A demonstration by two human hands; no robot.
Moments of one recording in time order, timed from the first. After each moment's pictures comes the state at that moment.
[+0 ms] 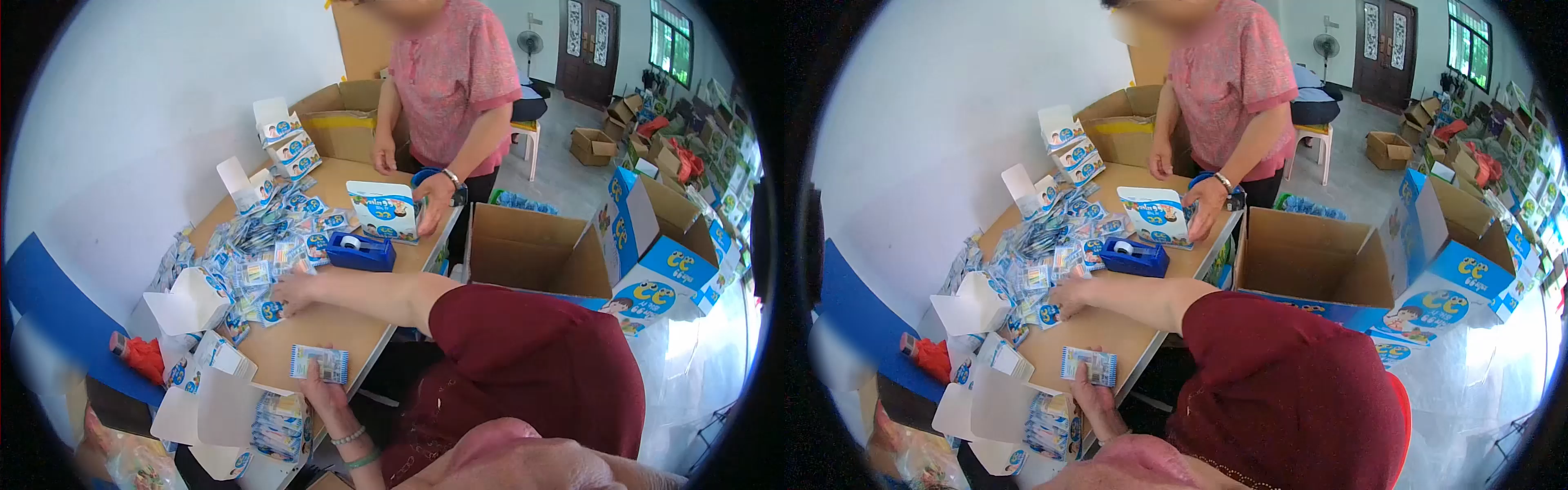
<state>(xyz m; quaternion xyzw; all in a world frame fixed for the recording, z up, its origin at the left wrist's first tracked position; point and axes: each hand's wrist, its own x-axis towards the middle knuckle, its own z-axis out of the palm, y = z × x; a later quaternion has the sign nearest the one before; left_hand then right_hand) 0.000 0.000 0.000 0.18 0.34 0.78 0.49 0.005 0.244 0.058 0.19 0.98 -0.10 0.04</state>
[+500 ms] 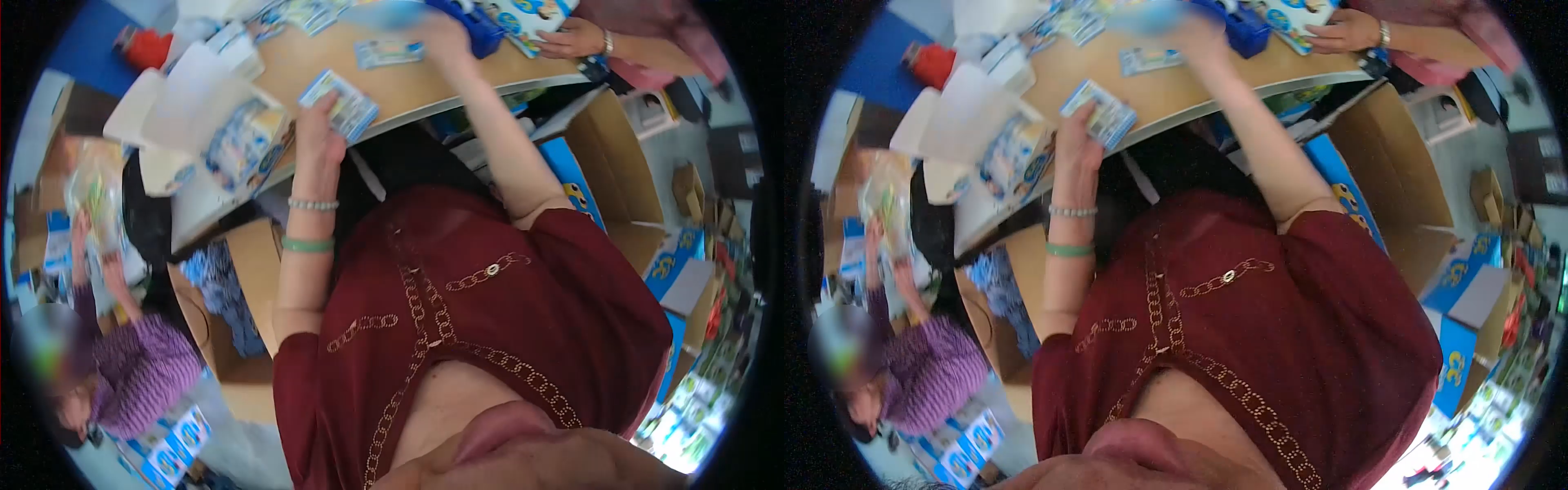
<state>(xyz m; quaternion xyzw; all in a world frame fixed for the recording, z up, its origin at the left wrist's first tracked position) 0.021 -0.030 0.021 0.07 0.39 0.81 0.44 0.145 0.184 0.038 0.33 0.79 -0.37 -0.36</state>
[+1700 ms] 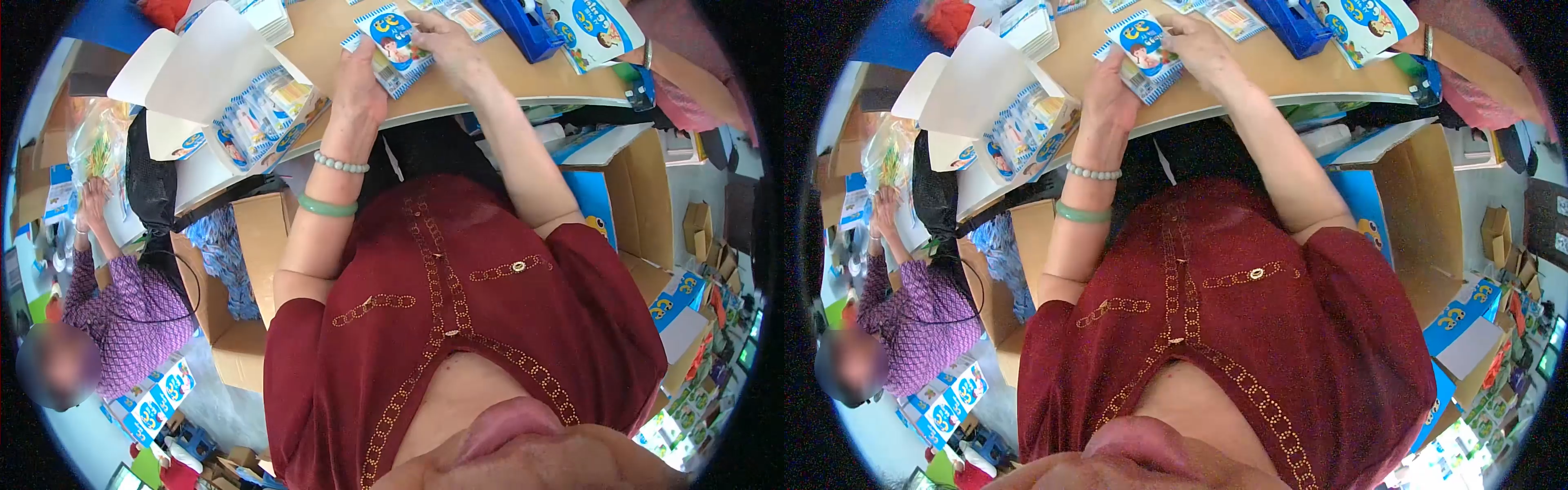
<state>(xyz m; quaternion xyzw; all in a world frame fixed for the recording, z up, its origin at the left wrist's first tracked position) 0.019 0.025 0.043 0.13 0.34 0.81 0.46 0.108 0.139 0.046 0.23 0.66 -0.67 -0.26</state>
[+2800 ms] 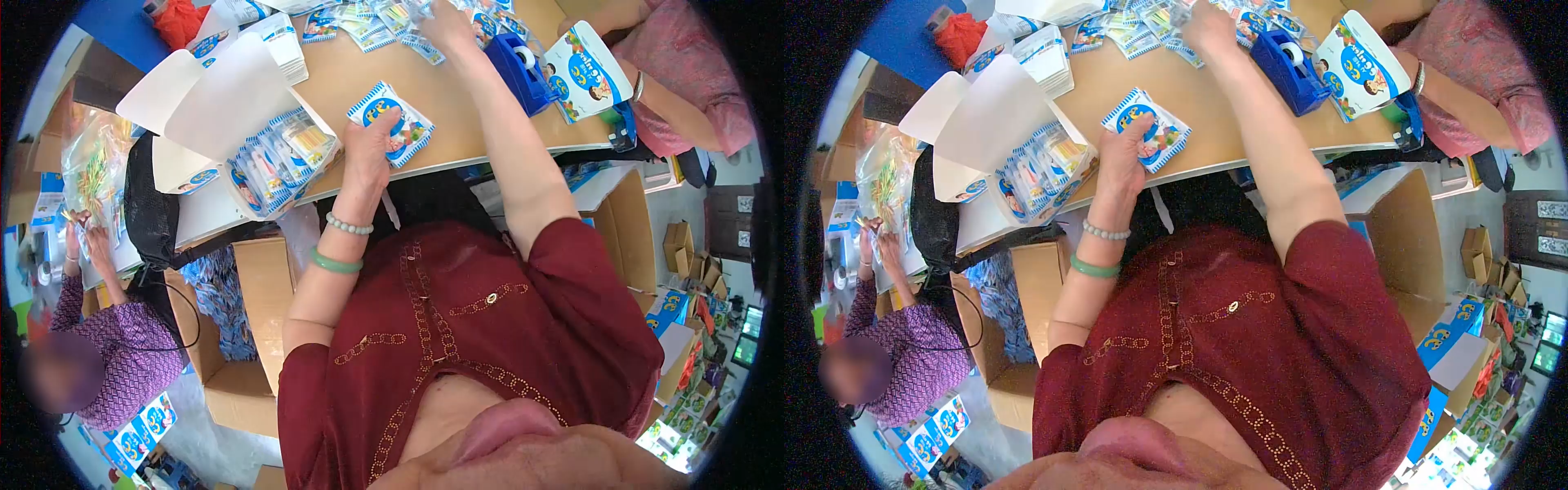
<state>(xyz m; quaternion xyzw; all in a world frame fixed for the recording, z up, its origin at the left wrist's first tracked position) 0.019 -0.001 0.036 0.08 0.40 0.81 0.43 0.020 0.225 0.090 0.45 0.87 -0.12 -0.17</state>
